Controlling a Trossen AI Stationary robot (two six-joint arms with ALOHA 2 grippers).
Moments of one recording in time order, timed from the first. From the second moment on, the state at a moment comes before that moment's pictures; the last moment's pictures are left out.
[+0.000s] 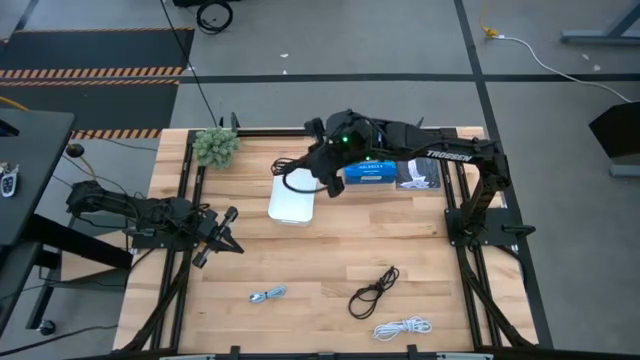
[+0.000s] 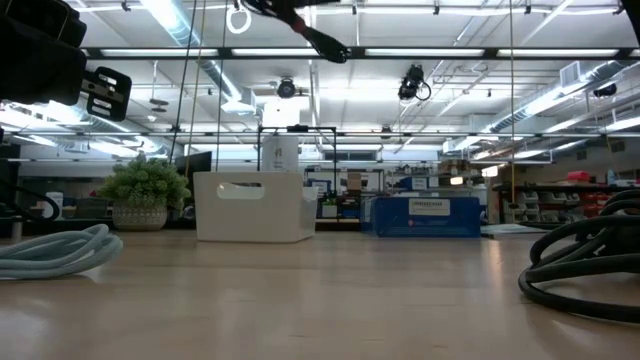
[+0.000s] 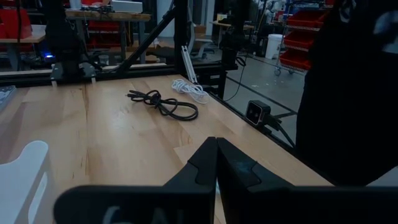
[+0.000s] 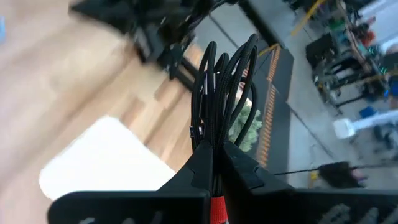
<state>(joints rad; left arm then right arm) -0.23 0.20 0.01 0.12 0.24 -0.04 -0.11 1.77 1.89 -0.65 -0.02 -0.85</state>
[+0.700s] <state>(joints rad) -0.23 0.20 0.01 0.12 0.24 -0.04 -0.09 1.77 1.70 -0.61 0.01 -1.34</state>
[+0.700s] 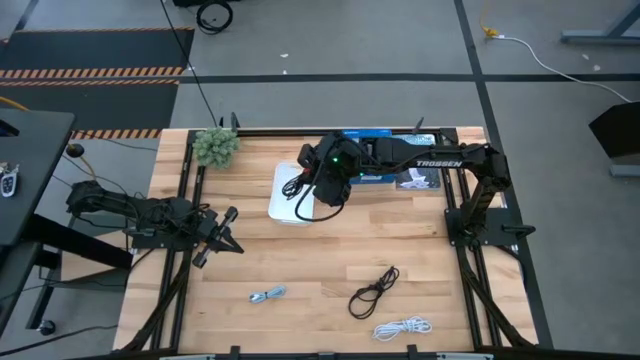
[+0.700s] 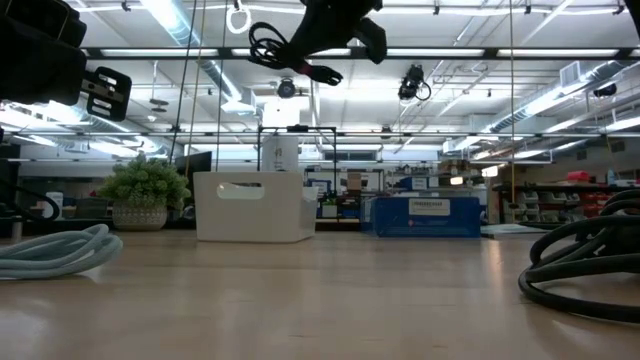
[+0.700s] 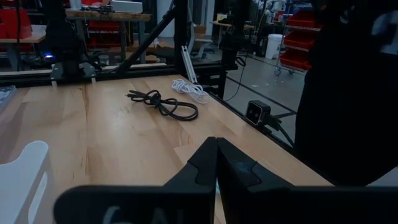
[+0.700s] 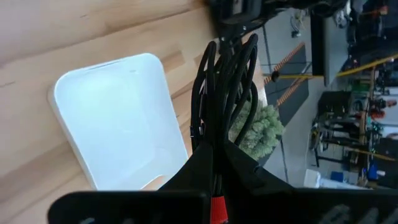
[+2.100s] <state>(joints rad) -0.23 0.20 0.01 0.13 0.24 -0.04 -0.12 1.94 1.26 0.22 -0.07 -1.17</state>
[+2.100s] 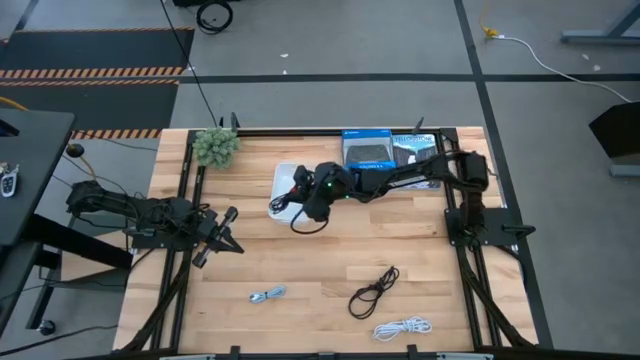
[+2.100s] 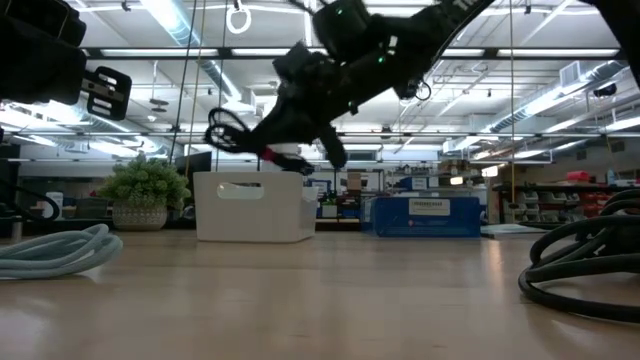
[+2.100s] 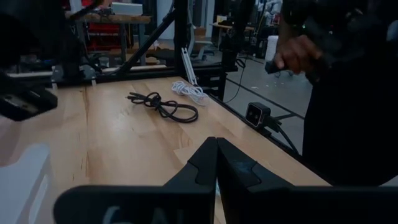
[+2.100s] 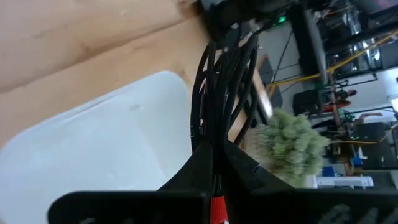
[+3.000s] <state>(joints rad) -0.23 0.20 0.01 0.13 0.24 -0.04 -0.22 2.04 1.35 0.00 -0.28 -1.05</state>
